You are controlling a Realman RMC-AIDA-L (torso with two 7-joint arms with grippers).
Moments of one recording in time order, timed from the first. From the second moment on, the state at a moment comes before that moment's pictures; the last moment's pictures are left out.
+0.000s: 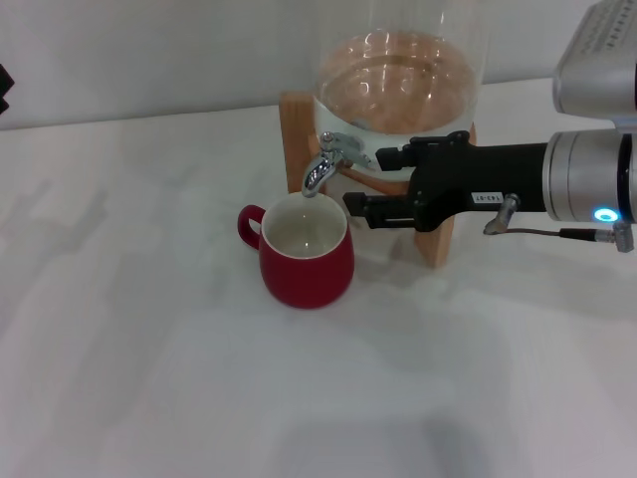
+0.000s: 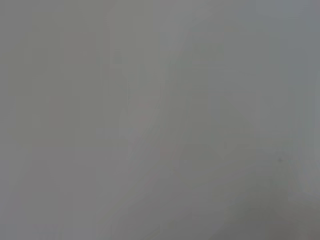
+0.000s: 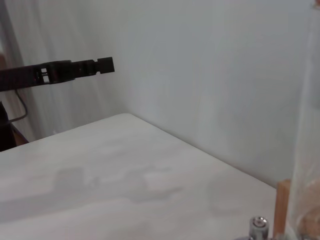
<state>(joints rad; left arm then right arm) -0.16 -2.08 1.26 1.03 -2.15 -0.86 1.81 0.18 2.01 1.63 1.55 -1.85 1.01 -1.05</state>
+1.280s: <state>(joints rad) -0.16 -2.08 1.26 1.03 -2.15 -0.85 1.80 0.17 2.00 1.66 1.56 -1.78 1.12 -1.13</state>
